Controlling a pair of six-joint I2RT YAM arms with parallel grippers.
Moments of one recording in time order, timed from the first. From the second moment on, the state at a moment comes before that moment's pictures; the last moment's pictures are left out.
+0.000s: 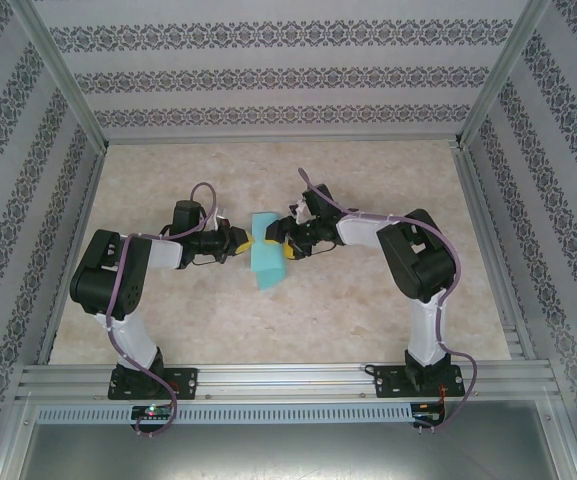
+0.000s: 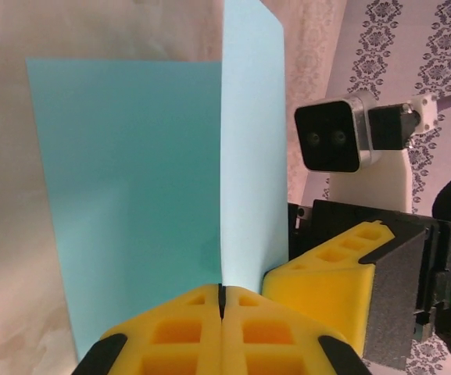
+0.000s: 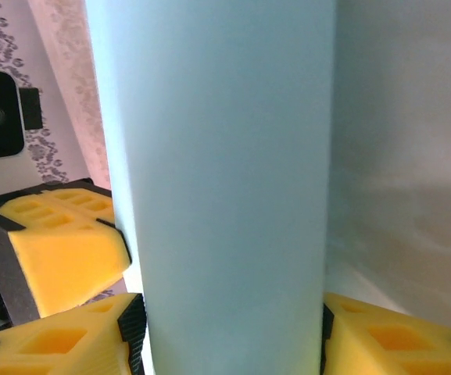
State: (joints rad) left arm -0.16 1.79 0.74 0.36 0.90 -1.01; right arm 0.51 2.01 1.19 -0.10 -0.78 0.95
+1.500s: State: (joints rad) left arm -0.28 1.72 0.63 0.28 0.65 -0.99; right arm 0.55 2.03 1.35 -0.54 -0.61 0.60
